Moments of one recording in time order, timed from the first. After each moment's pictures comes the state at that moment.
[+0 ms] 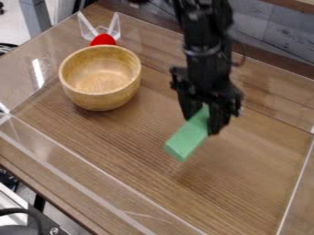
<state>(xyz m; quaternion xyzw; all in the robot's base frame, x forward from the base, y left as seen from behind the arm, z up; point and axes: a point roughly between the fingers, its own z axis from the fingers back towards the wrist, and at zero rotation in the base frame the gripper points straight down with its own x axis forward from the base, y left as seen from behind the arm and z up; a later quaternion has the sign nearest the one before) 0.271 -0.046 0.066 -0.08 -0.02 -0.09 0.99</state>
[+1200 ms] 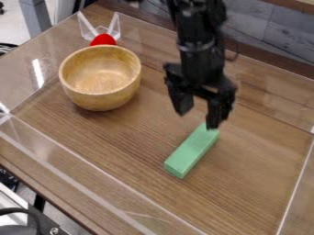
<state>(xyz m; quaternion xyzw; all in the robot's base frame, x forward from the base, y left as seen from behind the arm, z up) 0.275 -0.030 0.084 -0.08 -0.04 -0.06 0.99</state>
